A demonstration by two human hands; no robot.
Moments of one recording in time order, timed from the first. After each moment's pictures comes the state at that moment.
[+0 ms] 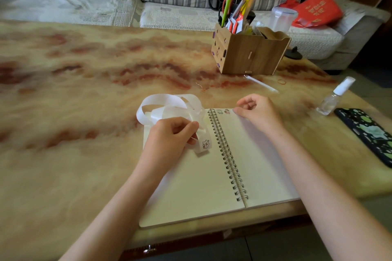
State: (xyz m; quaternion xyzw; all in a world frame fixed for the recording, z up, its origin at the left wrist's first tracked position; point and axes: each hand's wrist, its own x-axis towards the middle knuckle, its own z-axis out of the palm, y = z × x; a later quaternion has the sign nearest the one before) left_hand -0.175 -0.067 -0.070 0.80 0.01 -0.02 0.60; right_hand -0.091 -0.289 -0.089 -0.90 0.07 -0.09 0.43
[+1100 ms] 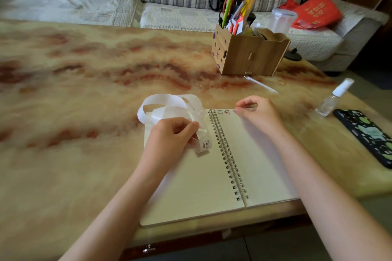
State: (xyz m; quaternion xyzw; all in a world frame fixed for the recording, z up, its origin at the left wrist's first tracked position) left_hand -0.175 -0.067 -0.071 0.80 0.01 -0.02 0.61; right_hand -0.095 -0.290 -0.088 -0.90 0.07 -0.09 0.42
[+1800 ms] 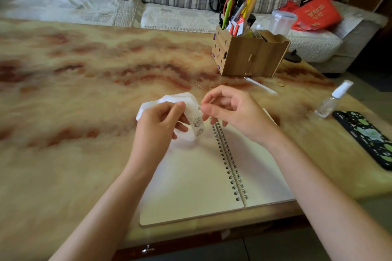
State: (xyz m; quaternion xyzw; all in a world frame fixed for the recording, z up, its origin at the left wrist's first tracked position) left_hand -0.168 -0.055 -0.060 0.76 0.00 0.08 0.65; right_hand -0.147 -0.227 -0.031 -0.81 -0.18 0.02 0.55
